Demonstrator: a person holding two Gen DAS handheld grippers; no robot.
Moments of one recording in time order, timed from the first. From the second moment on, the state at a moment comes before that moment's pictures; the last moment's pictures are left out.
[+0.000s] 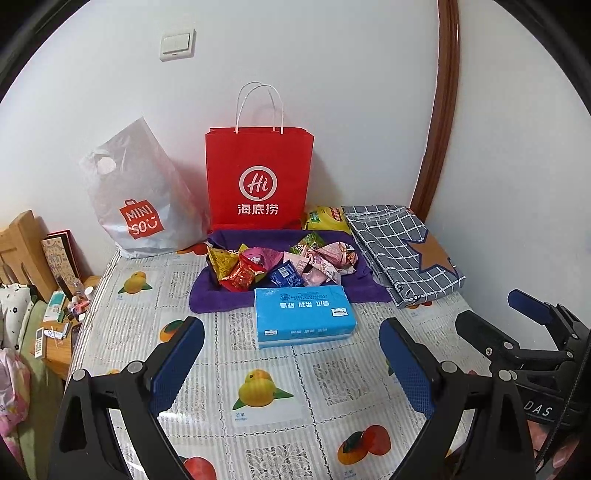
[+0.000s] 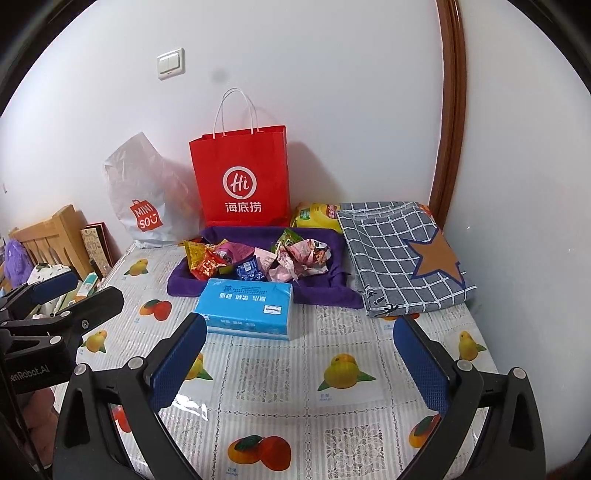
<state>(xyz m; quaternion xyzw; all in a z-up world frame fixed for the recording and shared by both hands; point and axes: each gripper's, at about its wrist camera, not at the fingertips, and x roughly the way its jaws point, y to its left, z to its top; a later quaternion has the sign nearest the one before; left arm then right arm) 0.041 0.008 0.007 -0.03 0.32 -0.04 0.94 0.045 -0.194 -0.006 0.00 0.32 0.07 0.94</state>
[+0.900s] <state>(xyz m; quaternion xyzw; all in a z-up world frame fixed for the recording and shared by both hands) 0.038 0.007 0.009 -0.03 0.32 -0.04 0.95 0.043 -0.196 -0.003 0.00 0.32 0.07 0.94</state>
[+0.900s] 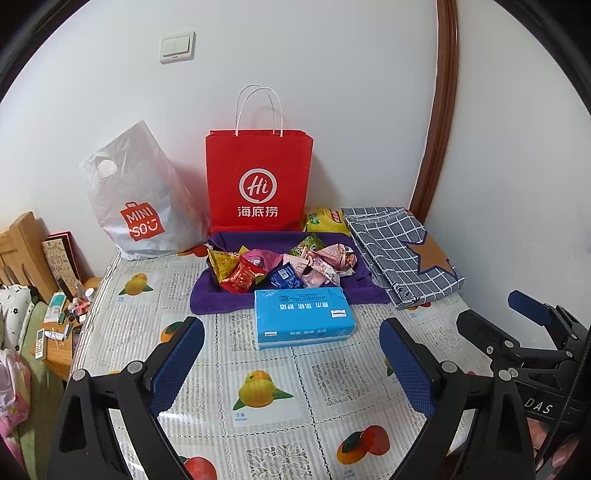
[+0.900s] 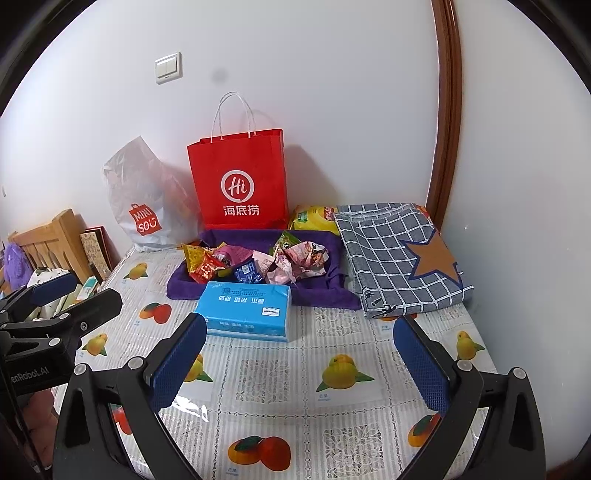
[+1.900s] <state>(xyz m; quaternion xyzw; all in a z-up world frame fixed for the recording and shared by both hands) 0.035 0.002 0.014 -0.02 0.32 -0.04 0.95 0.040 -0.199 -0.007 0.01 0.32 0.07 0.95</state>
